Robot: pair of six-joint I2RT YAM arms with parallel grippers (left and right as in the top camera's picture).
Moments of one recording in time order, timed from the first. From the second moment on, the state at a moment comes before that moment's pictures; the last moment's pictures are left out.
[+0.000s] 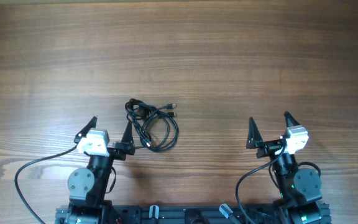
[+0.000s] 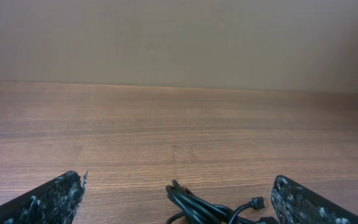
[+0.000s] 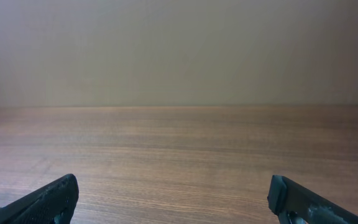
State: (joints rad) left arm -0.11 0.01 0.01 -0.07 0.04 -0.10; right arm 0.27 0.02 0.01 0.01 0.10 0.09
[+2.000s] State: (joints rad) left arm -0.11 1.07 0.95 -0.72 0.23 -0.23; right arm 0.27 0.03 0.01 0.01 0.10 0.09
